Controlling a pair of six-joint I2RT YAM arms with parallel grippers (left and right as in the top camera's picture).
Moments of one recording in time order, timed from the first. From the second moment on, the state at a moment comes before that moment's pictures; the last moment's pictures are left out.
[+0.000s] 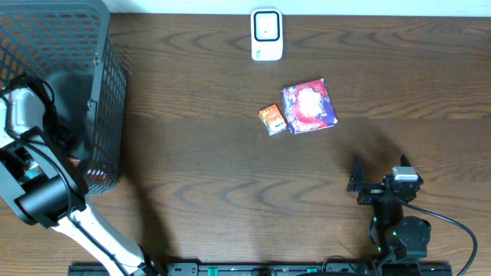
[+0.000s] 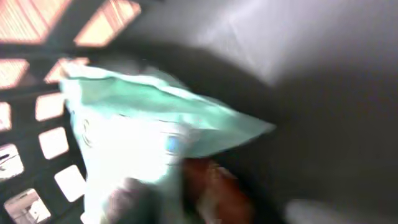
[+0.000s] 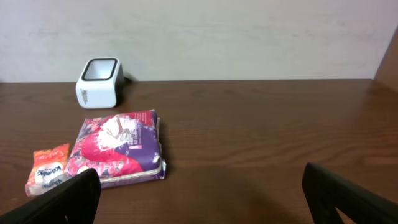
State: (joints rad) left arm 0.57 2.13 1.60 -1.15 -0.40 -0.48; right arm 0.01 0.01 0.01 -0.07 0.01 0.02
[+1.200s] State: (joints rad) left arm 0.57 1.70 1.67 -1.07 0.03 -0.42; right arm 0.01 0.01 0.01 -0.07 0.01 0.02
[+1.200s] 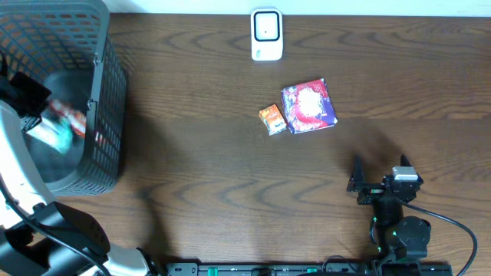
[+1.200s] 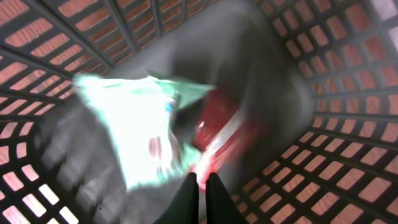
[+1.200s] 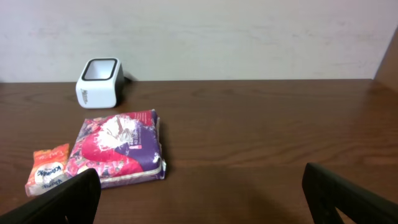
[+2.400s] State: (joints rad) left arm 0.57 1.81 1.48 -1.05 -0.22 -0.65; right arm 0.01 0.01 0.01 -0.07 0.01 0.02
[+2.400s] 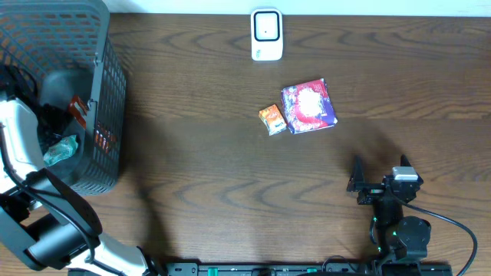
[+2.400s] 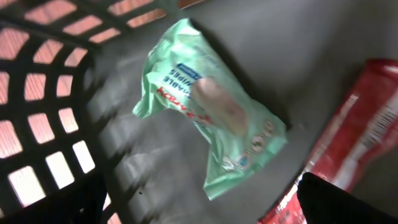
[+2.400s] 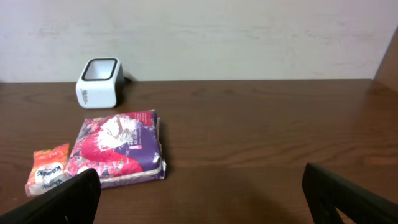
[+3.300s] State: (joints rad) left arm 0.57 1.97 1.44 -0.95 -0.23 -0.70; right arm 0.01 0.01 0.01 -0.07 0.01 0.02
